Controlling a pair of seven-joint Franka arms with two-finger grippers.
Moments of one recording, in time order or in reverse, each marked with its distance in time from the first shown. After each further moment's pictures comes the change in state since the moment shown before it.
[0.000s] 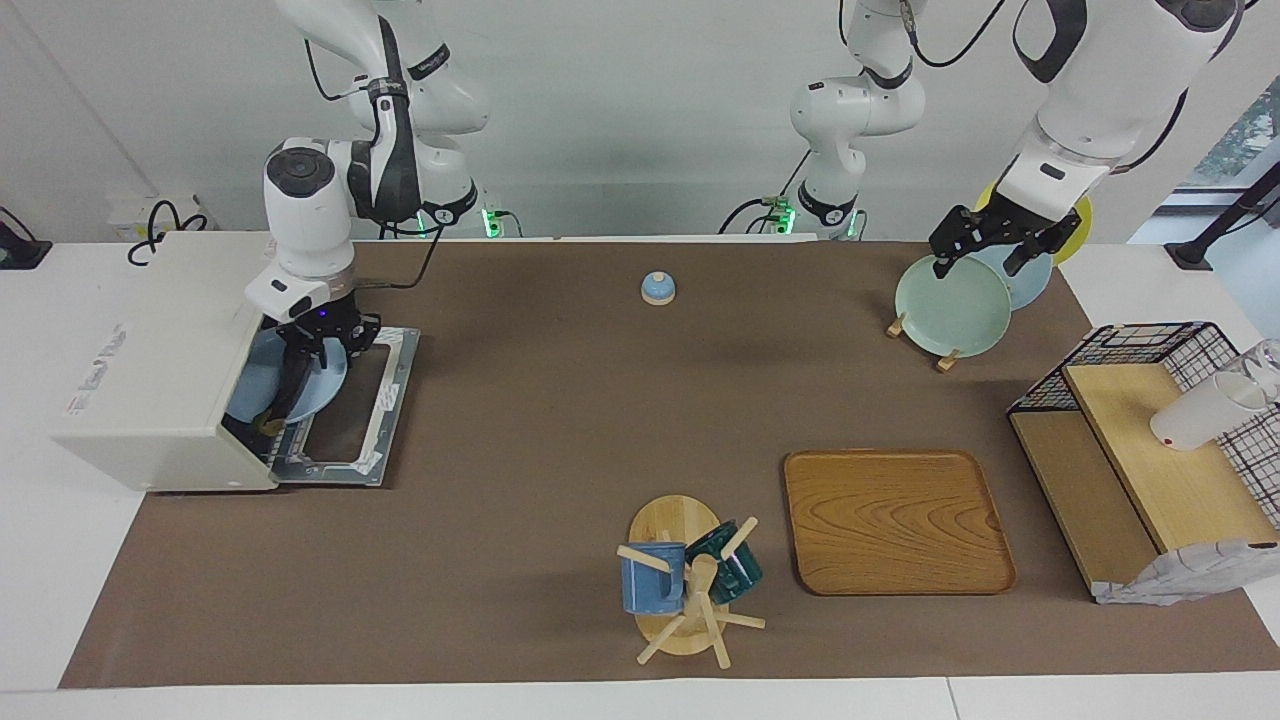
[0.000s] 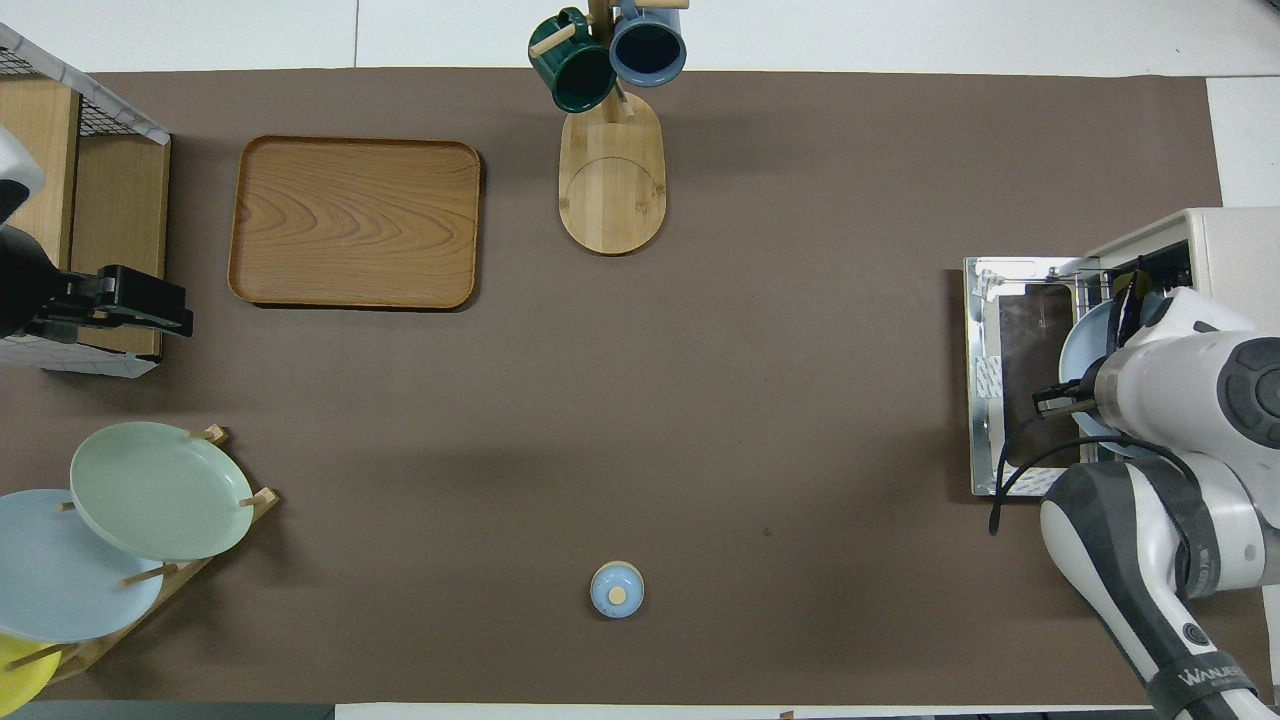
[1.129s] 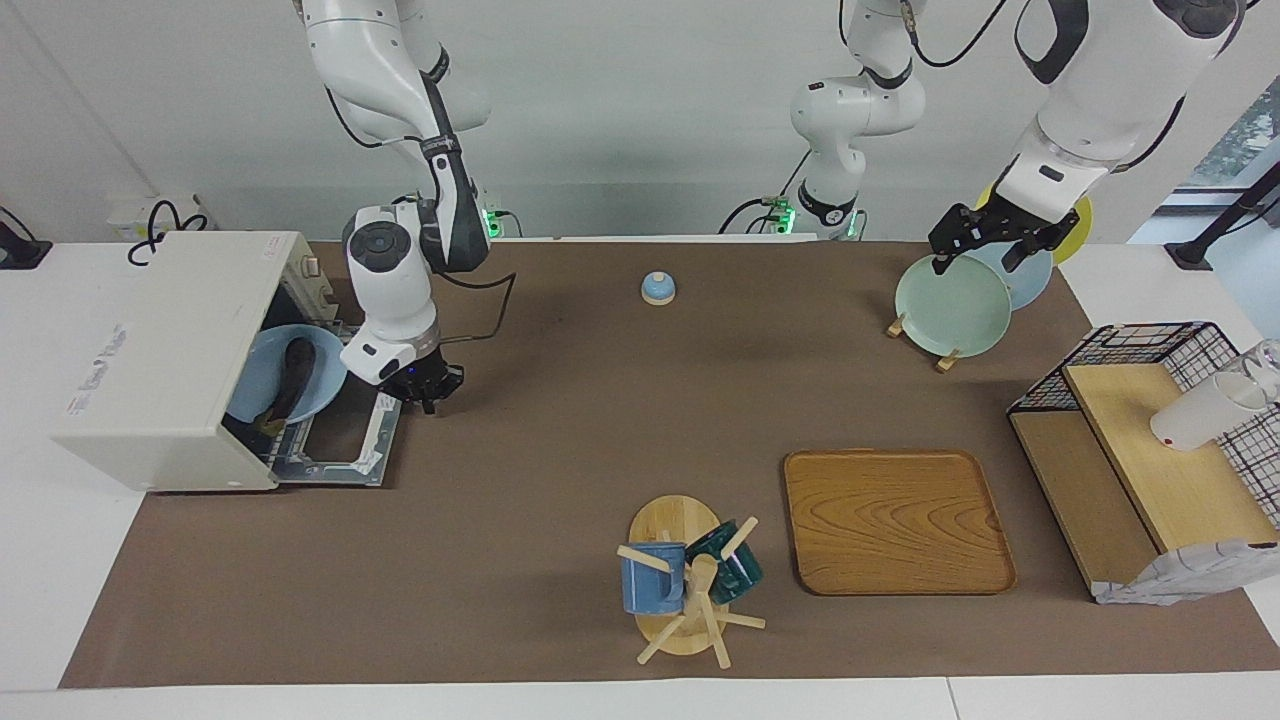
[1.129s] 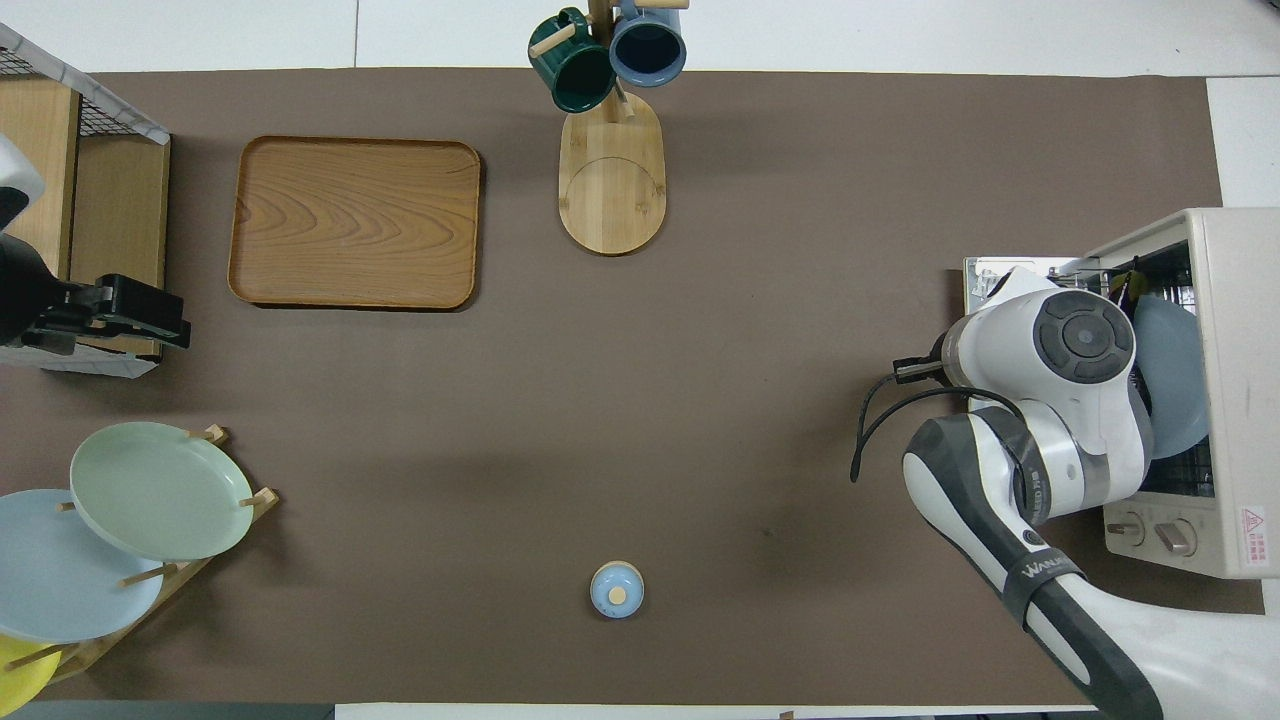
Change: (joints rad) left arm 0.000 0.000 0.001 0.000 0.000 -0.030 0.000; right arm 0.171 0.264 0.008 0.101 0.166 0.112 0.145
